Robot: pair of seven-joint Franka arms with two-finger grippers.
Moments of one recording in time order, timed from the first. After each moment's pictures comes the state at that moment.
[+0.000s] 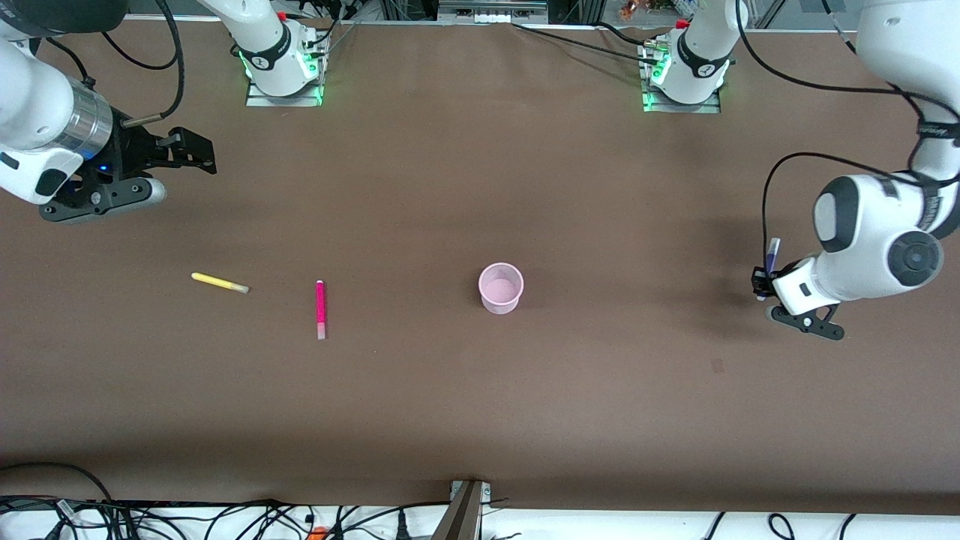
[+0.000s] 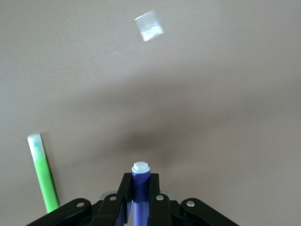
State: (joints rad) left arm 0.12 0.43 -0.08 -1.74 0.03 1.97 0.36; right arm 0.15 0.14 0.01 -1.44 0.05 1.38 -0.09
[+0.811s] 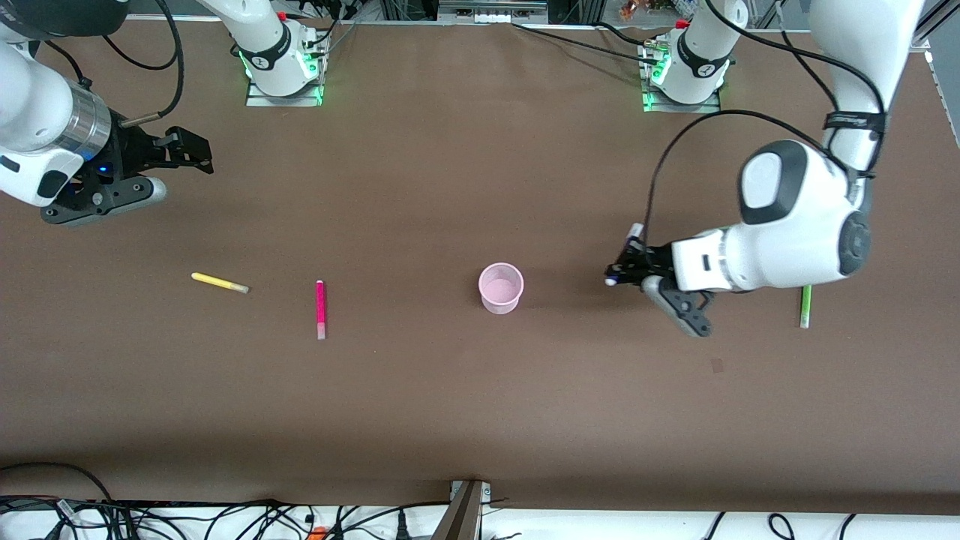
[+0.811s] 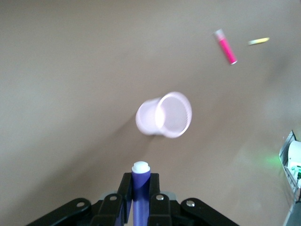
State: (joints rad) left arm 0.10 0.47 -0.46 -1.58 -0.45 2.03 0.48; right arm 0.15 0.14 0.01 -1.45 0.04 1.38 -0.12
